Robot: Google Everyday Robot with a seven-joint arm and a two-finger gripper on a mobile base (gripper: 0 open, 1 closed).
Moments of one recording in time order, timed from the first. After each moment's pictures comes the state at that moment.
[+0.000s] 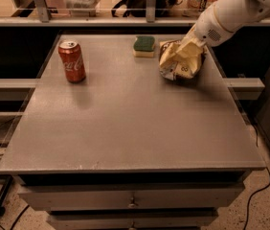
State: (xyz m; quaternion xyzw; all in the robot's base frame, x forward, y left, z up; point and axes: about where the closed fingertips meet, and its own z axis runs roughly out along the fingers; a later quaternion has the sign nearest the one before) arm 0.674 -0.136 0.924 -0.57 0.75 0.06 0.33
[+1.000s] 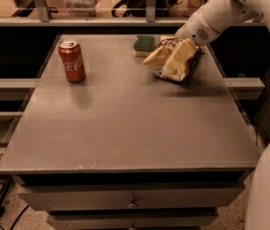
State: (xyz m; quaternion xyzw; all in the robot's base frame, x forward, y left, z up) arm 0.700 -0.112 0.906 -0.57 0.75 0.12 0.32
